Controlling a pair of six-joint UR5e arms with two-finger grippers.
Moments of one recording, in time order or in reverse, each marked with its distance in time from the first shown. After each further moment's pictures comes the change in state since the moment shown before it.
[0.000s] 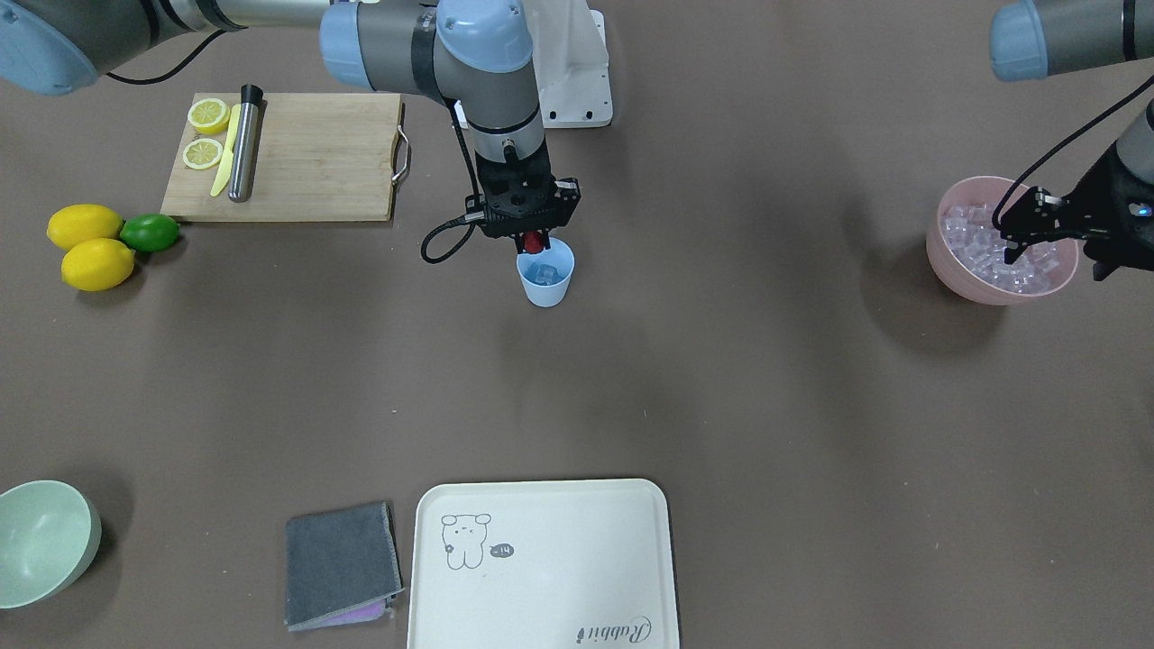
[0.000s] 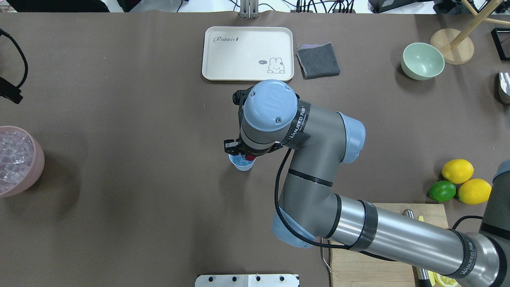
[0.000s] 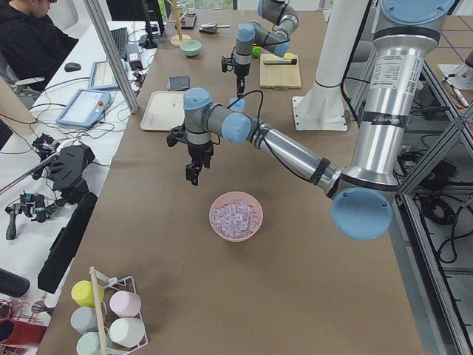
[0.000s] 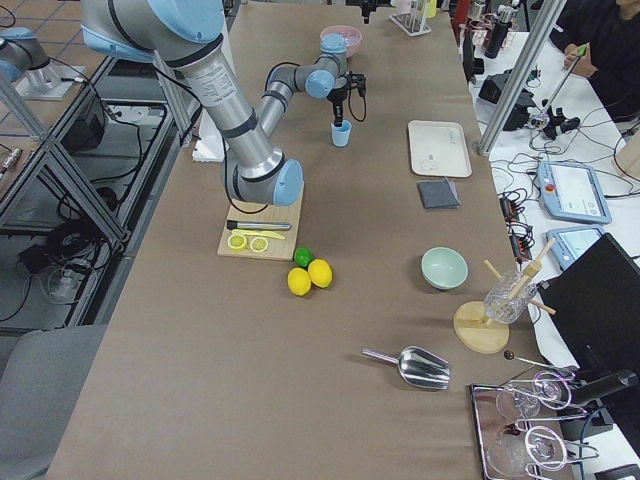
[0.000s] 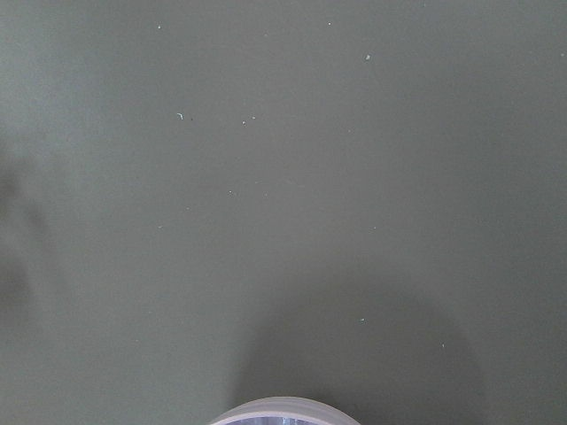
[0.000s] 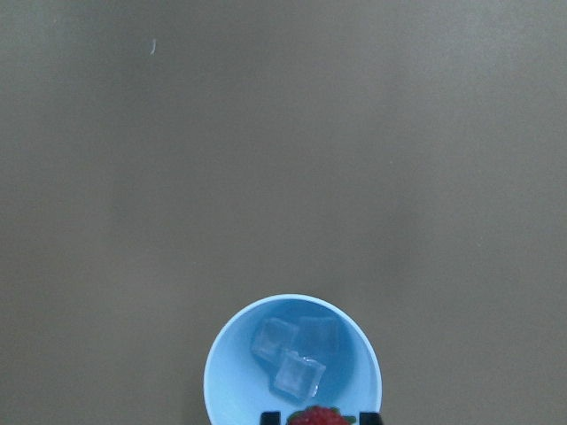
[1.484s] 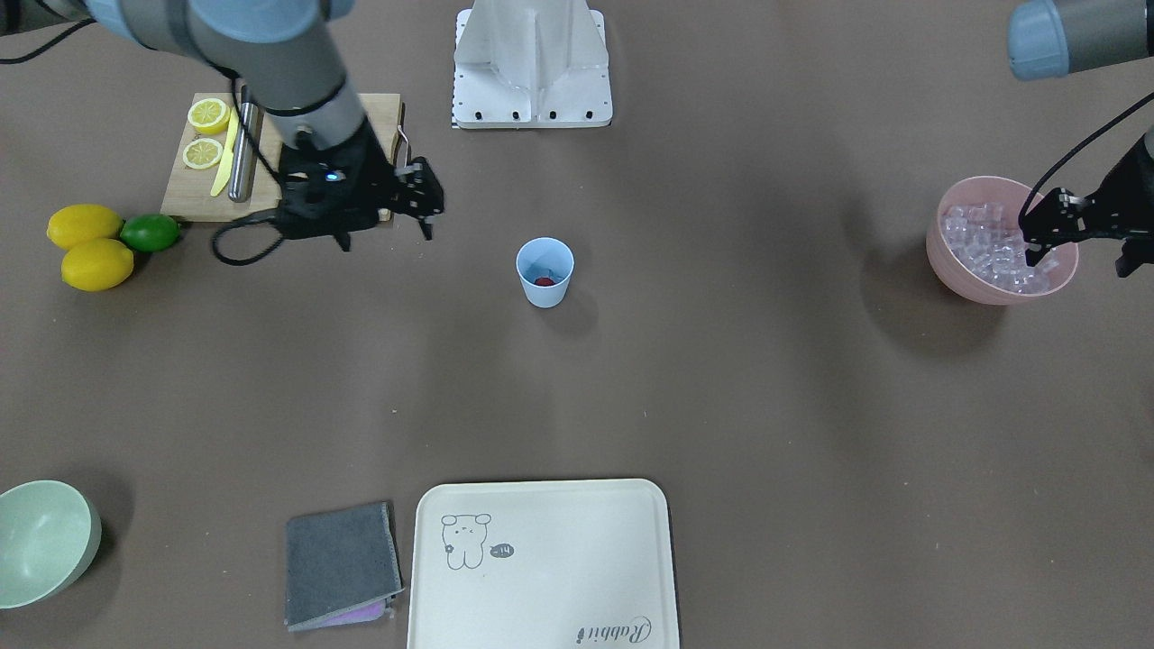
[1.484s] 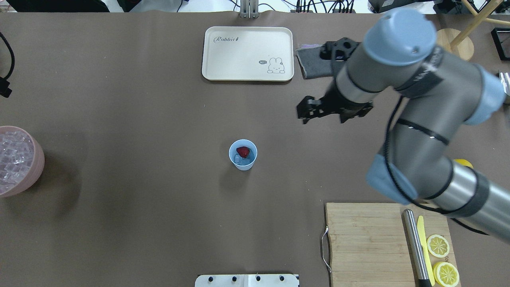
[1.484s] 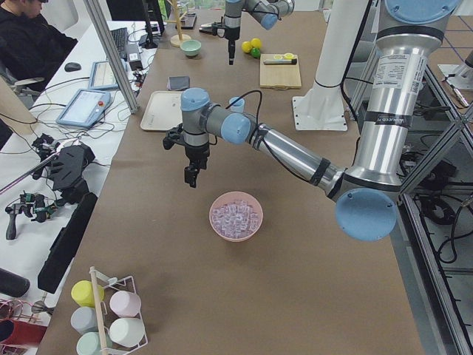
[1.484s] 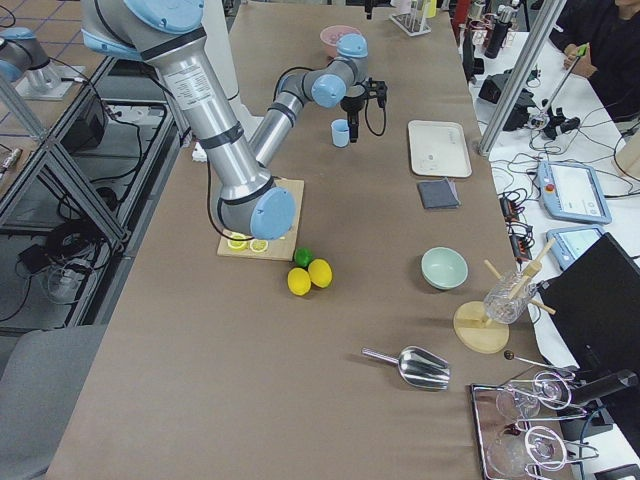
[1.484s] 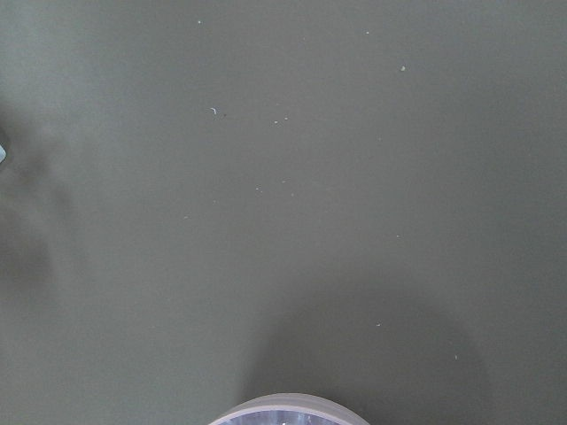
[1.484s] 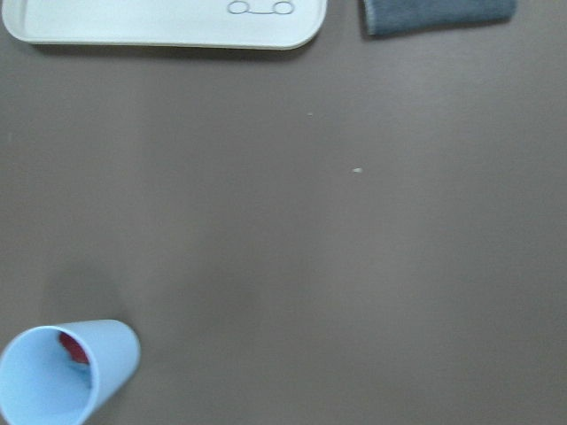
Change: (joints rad) left arm -0.065 0.002 0.013 0.006 -0.017 -0.030; right arm 0.311 -0.312 0.335 -0.131 0.241 -0.213
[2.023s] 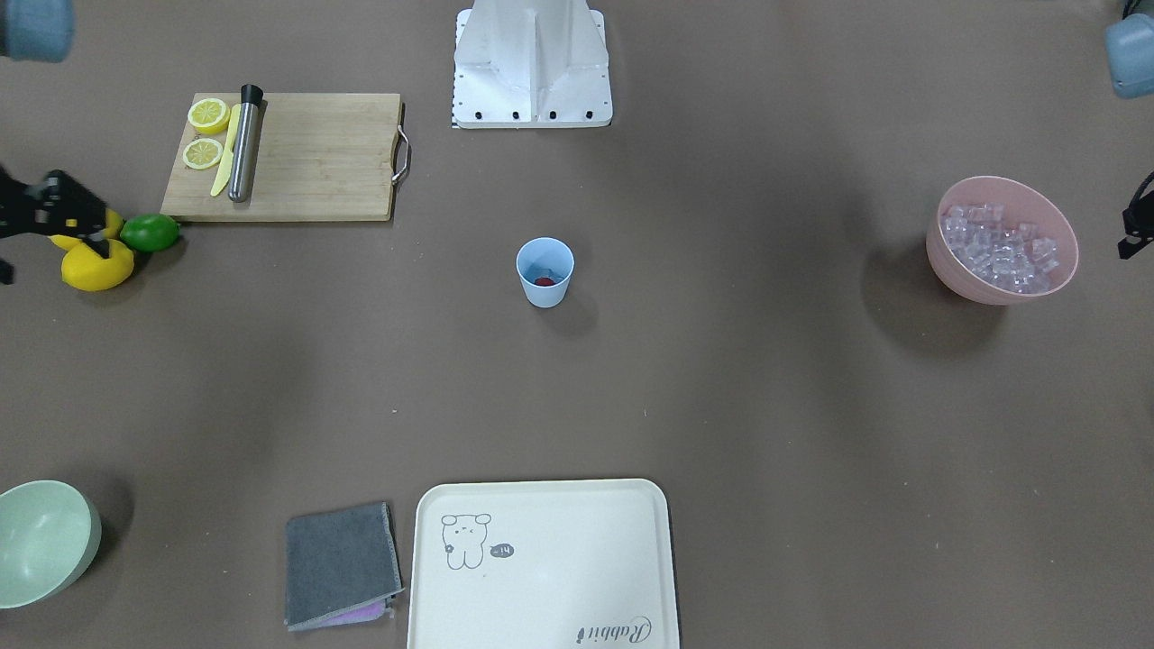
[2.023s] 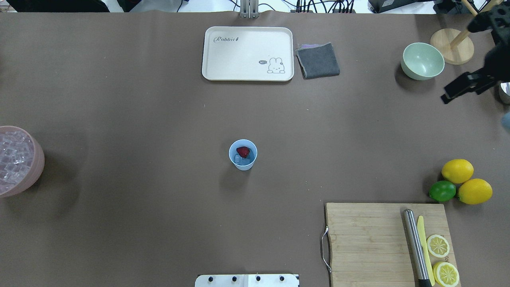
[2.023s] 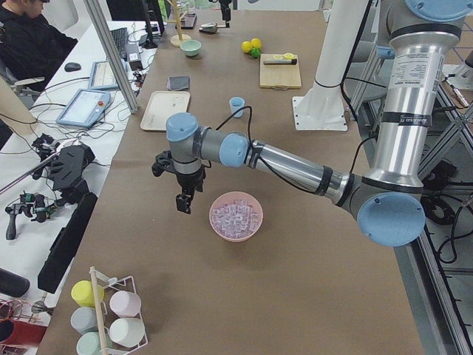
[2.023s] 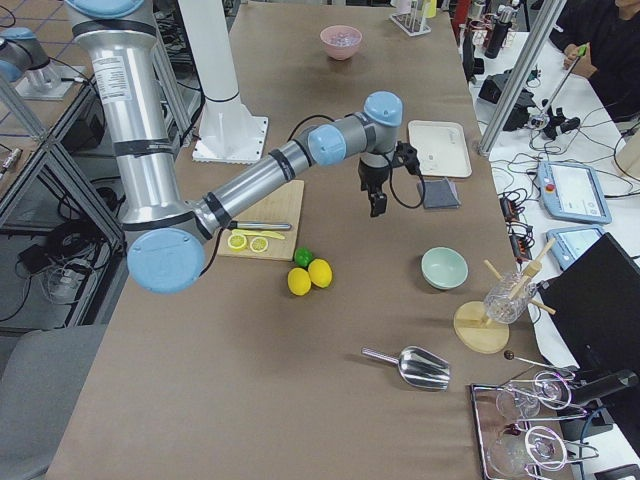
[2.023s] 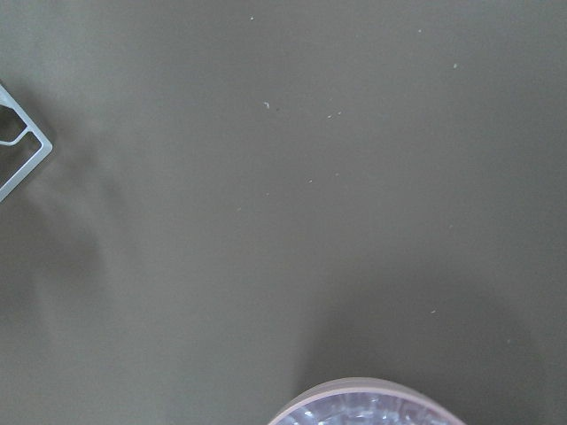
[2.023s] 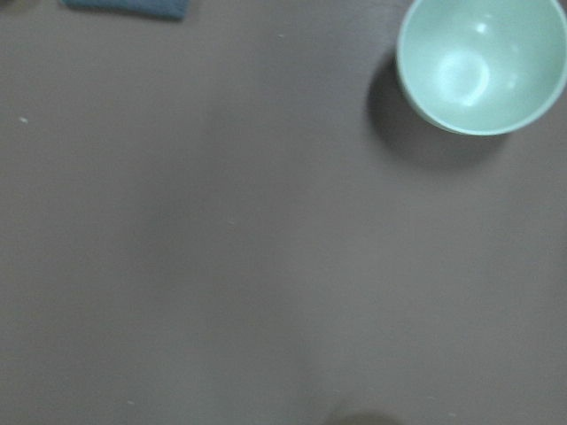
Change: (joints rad) left arm -0.177 0.053 0.131 -0.003 -0.097 0.275; right arm 0.469 -0.348 -0.035 -0.036 0.234 -0.792
